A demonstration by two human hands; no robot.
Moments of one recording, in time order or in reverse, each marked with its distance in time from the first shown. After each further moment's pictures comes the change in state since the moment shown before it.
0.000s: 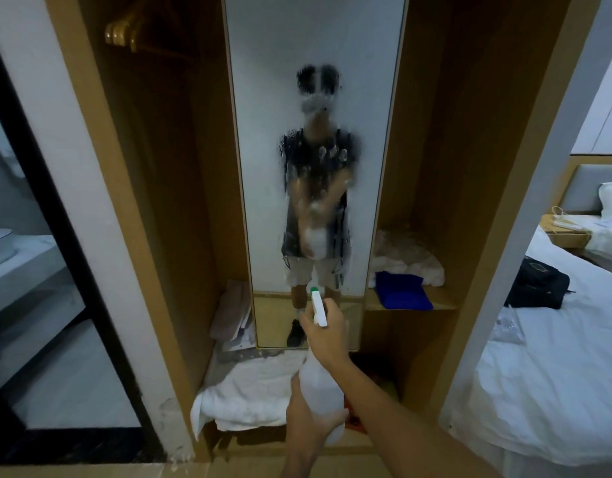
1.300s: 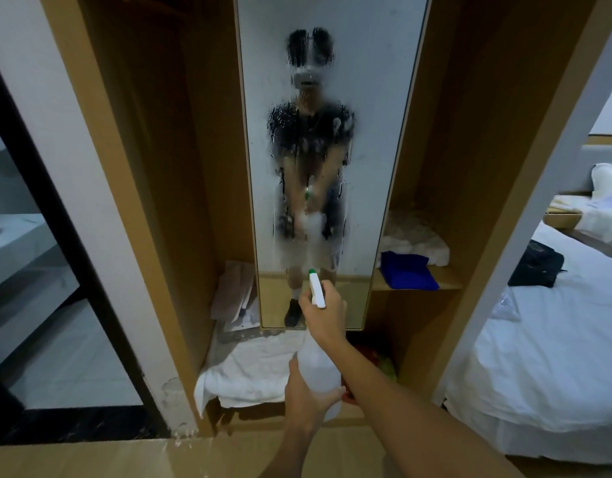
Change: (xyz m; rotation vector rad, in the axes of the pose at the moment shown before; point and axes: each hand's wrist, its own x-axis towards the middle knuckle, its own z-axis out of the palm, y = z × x) left_hand 0.026 -0.025 -0.018 0.081 0.019 -0.103; right_hand 0.011 0.005 0.039 -0.087 0.092 -0.020
